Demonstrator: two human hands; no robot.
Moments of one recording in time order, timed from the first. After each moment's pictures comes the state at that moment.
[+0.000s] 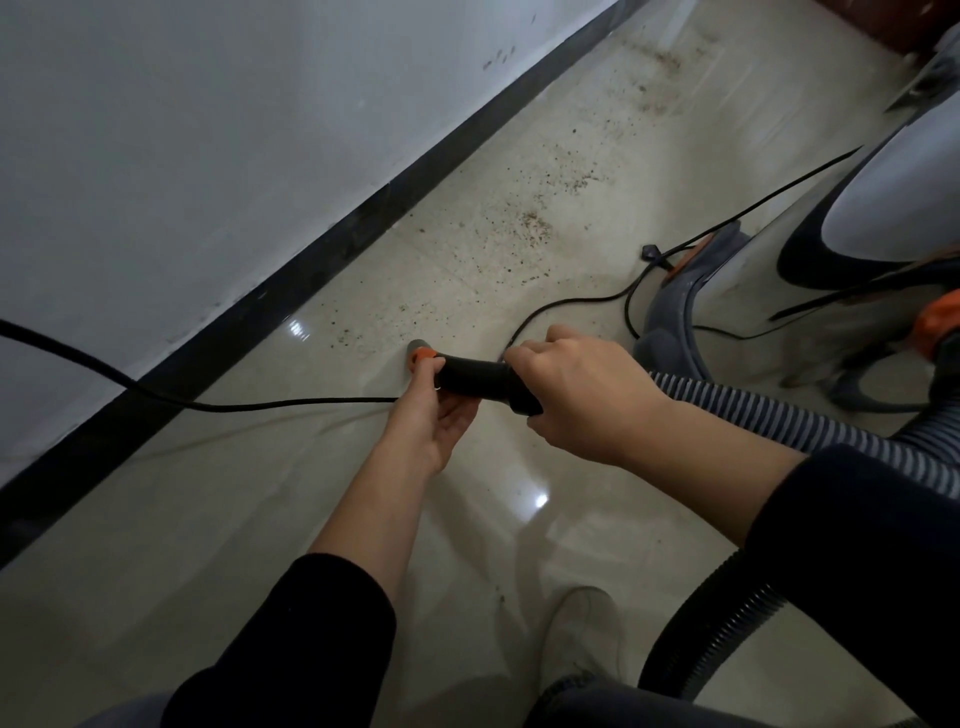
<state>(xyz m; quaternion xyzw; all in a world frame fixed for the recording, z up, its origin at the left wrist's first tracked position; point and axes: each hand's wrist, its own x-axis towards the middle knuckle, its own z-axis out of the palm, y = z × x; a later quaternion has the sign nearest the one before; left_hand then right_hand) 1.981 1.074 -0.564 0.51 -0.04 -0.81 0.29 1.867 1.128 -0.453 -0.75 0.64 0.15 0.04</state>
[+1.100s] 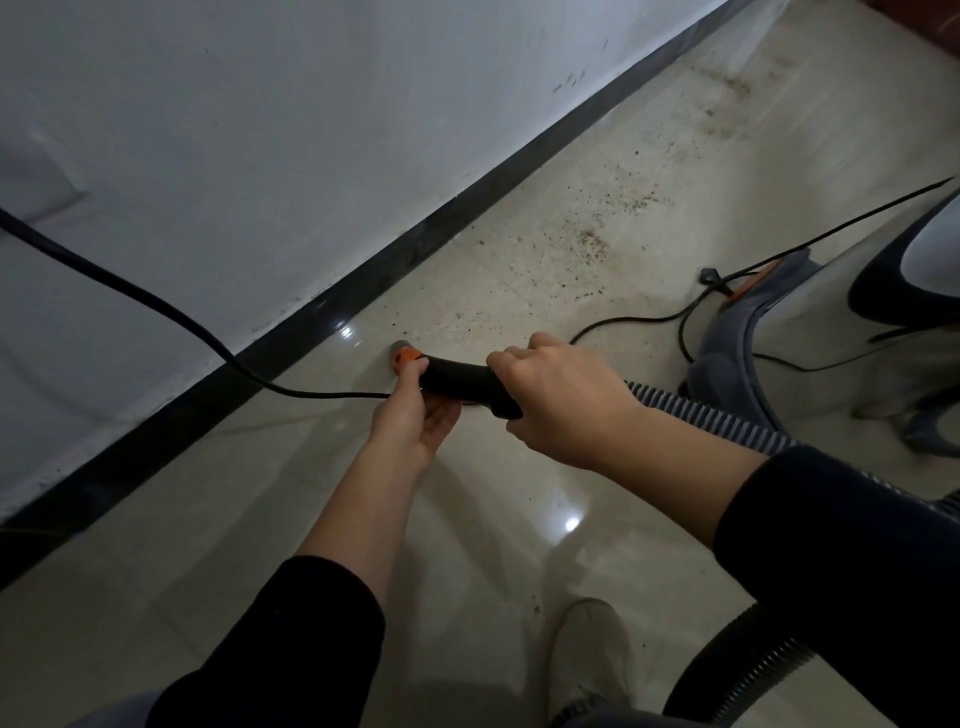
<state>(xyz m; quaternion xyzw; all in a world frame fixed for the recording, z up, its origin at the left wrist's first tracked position) 2.039 1.062 -0.568 0.55 -0.03 -0.76 0.34 1.916 1.105 -0.462 -0.78 0.61 0.12 0.06</state>
